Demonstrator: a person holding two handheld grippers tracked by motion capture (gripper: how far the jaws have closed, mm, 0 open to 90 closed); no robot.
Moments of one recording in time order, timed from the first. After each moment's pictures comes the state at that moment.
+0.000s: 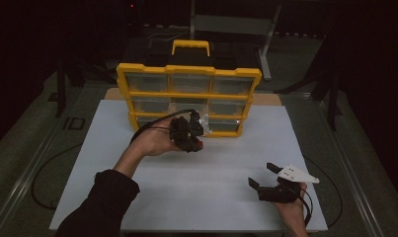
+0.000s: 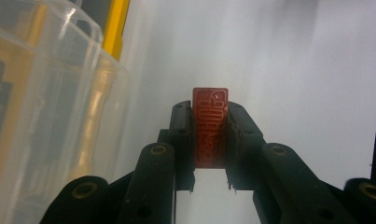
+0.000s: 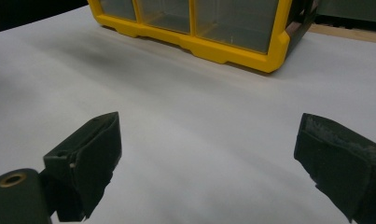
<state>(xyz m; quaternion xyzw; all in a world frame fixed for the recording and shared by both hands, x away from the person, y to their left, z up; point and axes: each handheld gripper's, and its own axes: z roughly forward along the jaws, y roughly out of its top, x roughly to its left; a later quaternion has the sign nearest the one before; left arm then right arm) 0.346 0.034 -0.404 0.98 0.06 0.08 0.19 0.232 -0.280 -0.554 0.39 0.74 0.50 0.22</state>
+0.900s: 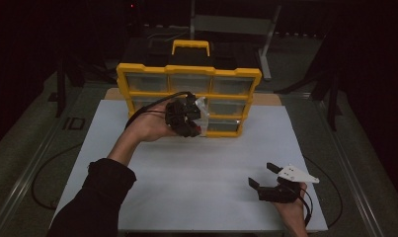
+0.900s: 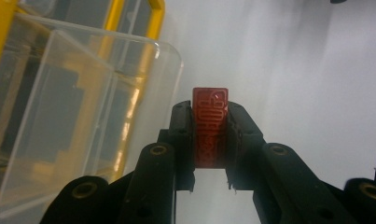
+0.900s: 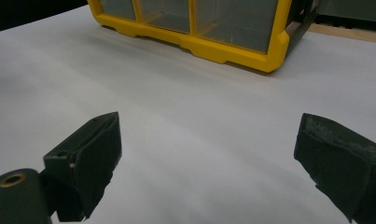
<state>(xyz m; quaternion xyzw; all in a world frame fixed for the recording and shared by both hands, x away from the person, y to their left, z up) 0.363 0.043 -0.364 0.97 0.07 0.10 0.20 0.232 -0.280 -0.554 0.40 0.74 0.50 0.22</state>
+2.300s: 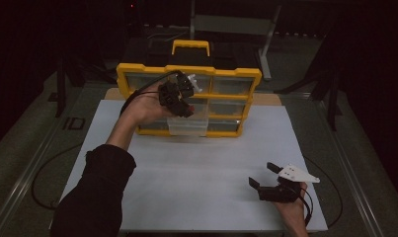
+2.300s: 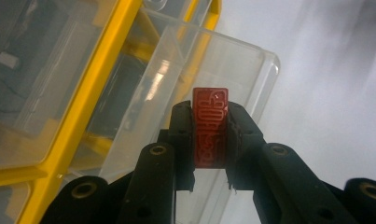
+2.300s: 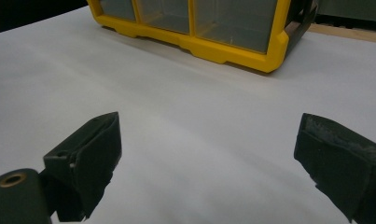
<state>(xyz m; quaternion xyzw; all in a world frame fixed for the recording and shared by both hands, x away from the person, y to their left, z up) 0.402 0.058 -0.345 0.96 0.15 0.12 0.20 0.233 -0.281 -0.554 0.40 0.74 0.50 0.22</state>
